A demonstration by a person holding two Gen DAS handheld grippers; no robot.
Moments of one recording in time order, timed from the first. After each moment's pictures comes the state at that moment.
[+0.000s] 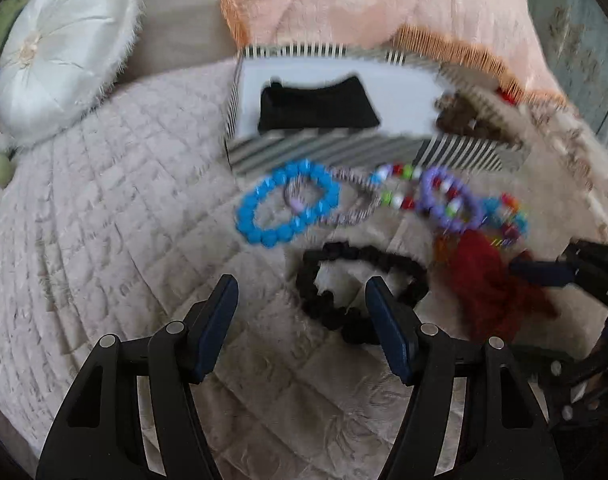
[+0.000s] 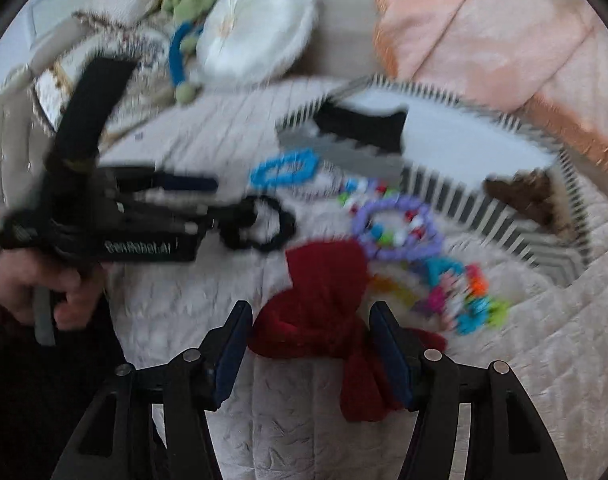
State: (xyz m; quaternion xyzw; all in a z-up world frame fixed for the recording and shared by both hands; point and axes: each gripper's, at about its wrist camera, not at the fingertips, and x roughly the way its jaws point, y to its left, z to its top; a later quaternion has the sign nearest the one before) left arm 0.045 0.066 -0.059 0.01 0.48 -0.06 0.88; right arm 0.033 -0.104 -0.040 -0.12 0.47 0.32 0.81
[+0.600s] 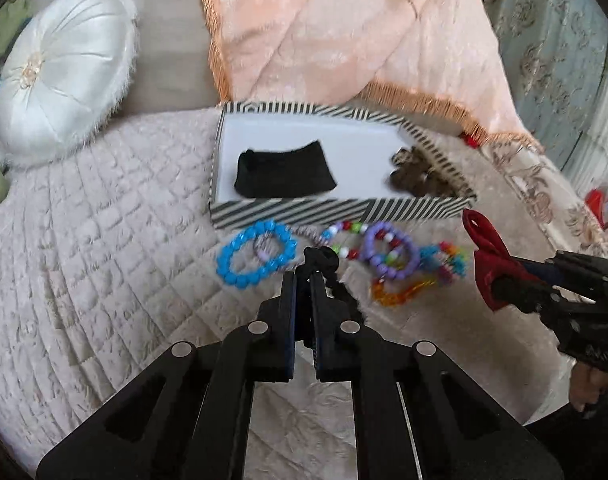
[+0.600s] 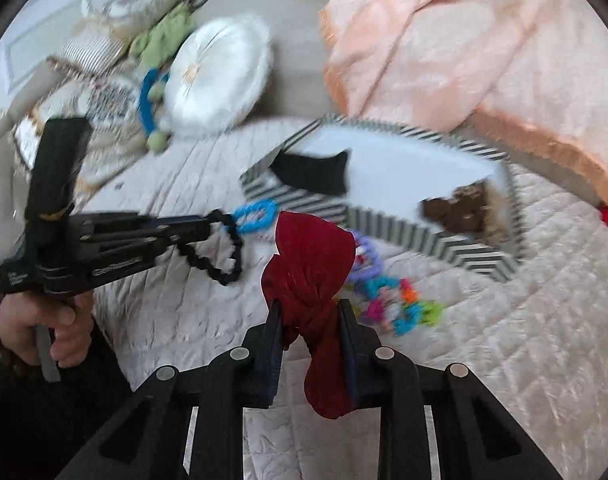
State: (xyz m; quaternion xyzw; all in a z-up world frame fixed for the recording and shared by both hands) left arm 0.030 0.064 -0.005 -0.04 0.40 -0.11 0.91; right arm 0.025 -0.146 0.018 -0.04 0.41 0.27 0.87
